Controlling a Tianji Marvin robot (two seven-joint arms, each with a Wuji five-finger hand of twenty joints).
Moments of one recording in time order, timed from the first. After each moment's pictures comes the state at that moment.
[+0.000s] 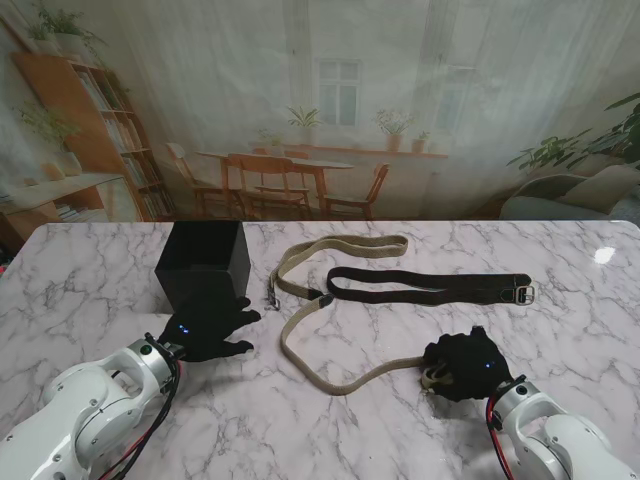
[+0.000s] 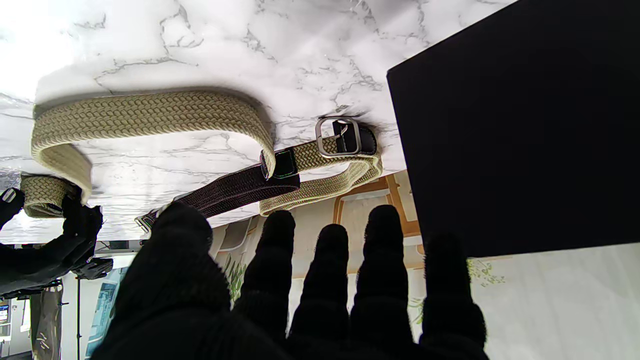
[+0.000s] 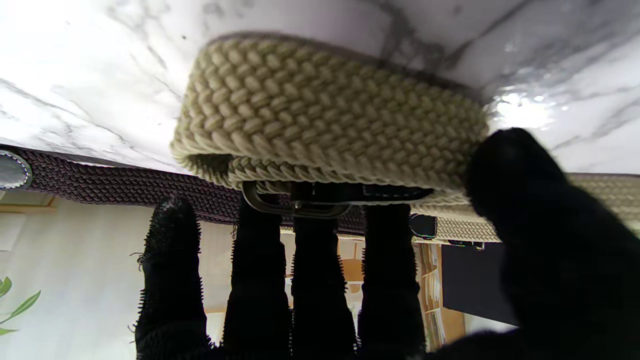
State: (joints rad) left arm 1.71 -1.01 -1.35 -1.74 1.28 -0.35 0.01; right arm -1.80 -1.02 1.39 -1.51 -1.25 -0.25 -0.25; left_hand 0.86 -0.05 0.00 -0.01 0.53 0.09 0.18 0.45 0.52 0.15 0.15 0.30 0.53 0.19 0.27 0.51 0.10 0.26 0.73 0.53; right_hand 0.41 -0.64 0.87 -0.18 0.59 -0.15 0.87 0.56 0.73 0.06 0.69 0.55 0.71 0.11 0.34 0.36 0.29 0.42 1.01 0.42
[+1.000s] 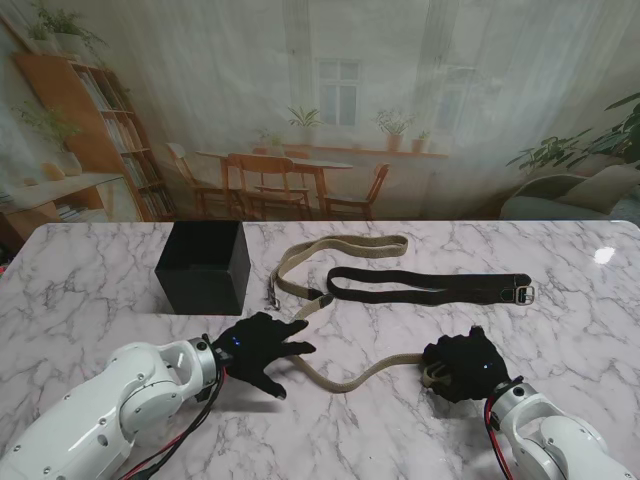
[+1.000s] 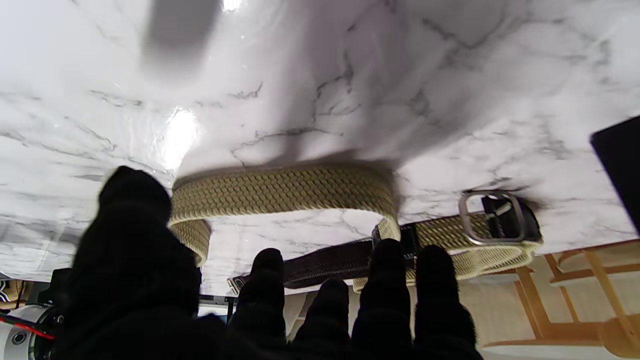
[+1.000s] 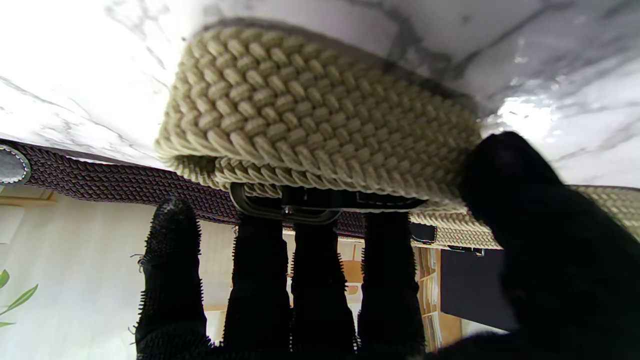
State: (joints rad) left arm 1.47 -0.98 -1.05 -1.61 1.11 -0.43 -0.23; right arm -1.79 -1.02 1.37 -1.50 -1.27 -0.24 -0.27; left_hand 0.75 -0.27 0.00 -0.01 0.33 0.03 0.03 0.28 0.21 0.15 -0.01 0.11 0.34 0.20 0.17 0.37 0.07 0.15 0.54 0.47; right_hand 0.40 -0.64 0.91 -0.17 0.59 -0.14 0.85 0.53 0.75 0.06 0.64 0.50 0.75 0.09 0.37 0.38 0.27 0.42 1.01 0.42
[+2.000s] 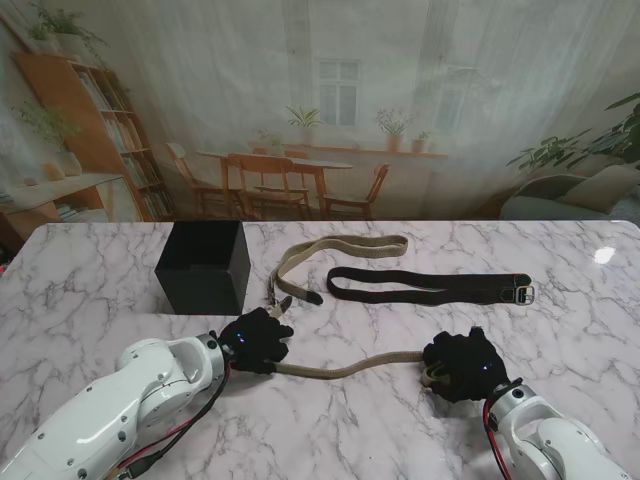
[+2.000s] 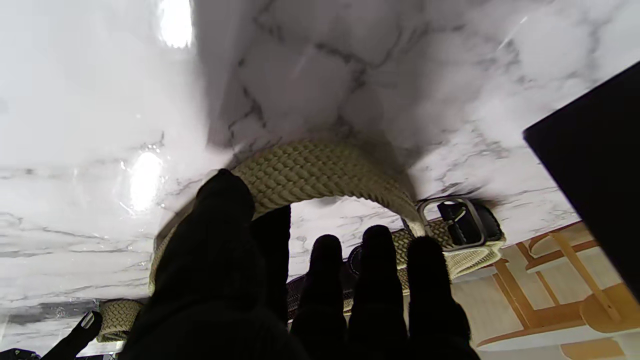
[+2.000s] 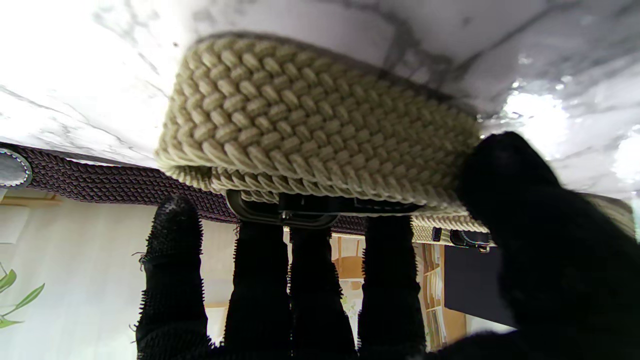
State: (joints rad) left arm 1.40 -0.98 -0.96 -1.54 1.28 -0.35 -0.18; right arm -1.78 -1.02 1.36 -1.48 -1.26 -0.22 -0.31; left_hand 1.07 -0.21 0.03 -0.01 0.64 0.03 0.76 0.68 0.40 0.10 0.23 0.29 0.39 0.13 0.25 0.45 0.08 0.10 0.71 0.47; right_hand 0.40 -0.63 0.93 -0.22 0.59 -0.15 0.94 0.45 0.60 0.11 0.57 0.41 0.72 0.09 0.40 0.40 0.29 0.42 1.06 0.45
